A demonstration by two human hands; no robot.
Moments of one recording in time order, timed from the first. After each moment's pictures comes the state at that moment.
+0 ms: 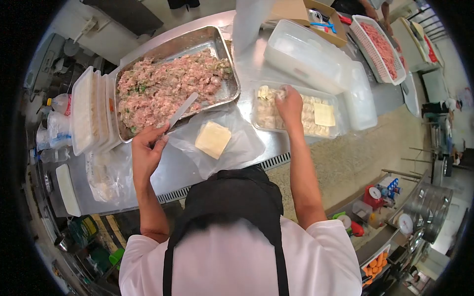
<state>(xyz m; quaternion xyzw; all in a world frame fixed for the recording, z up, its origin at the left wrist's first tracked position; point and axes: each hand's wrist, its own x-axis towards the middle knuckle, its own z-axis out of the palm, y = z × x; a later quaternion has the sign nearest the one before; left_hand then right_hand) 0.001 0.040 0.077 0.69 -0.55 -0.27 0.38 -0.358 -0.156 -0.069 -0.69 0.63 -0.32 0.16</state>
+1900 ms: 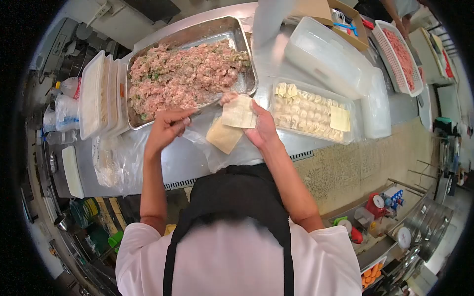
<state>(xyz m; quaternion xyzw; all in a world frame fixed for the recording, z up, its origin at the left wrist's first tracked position) 0.021 0.003 0.038 0.59 -0.55 -0.48 0.36 -0.237 -0.076 -0.034 -0.04 0.26 -0.40 0.88</state>
